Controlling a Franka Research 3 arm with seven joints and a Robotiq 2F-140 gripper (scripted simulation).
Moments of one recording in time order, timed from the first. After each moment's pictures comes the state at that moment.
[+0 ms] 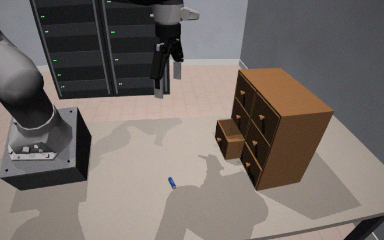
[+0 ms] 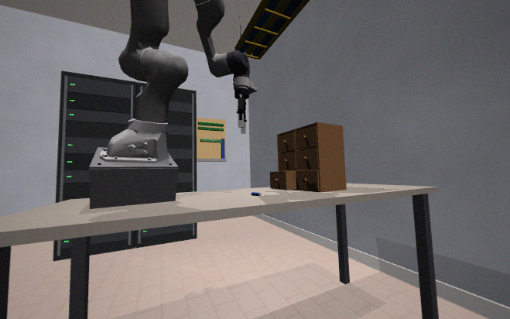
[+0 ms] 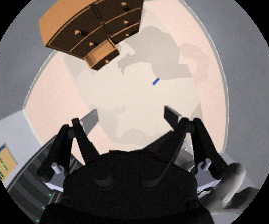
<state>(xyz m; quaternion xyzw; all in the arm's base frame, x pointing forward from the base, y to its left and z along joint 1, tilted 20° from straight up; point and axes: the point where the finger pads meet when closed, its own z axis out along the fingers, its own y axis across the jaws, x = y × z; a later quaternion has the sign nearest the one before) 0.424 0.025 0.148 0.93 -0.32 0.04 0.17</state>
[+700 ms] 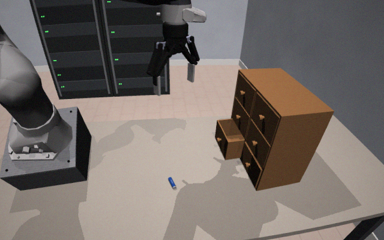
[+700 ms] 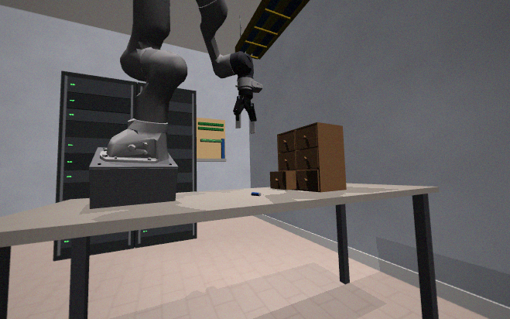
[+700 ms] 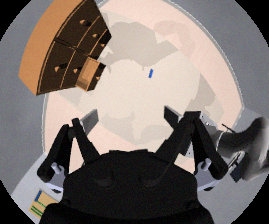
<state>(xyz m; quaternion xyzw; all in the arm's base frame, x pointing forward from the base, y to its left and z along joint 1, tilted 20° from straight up) 0.444 0.022 0.149 0.83 -0.52 0.08 0.15</state>
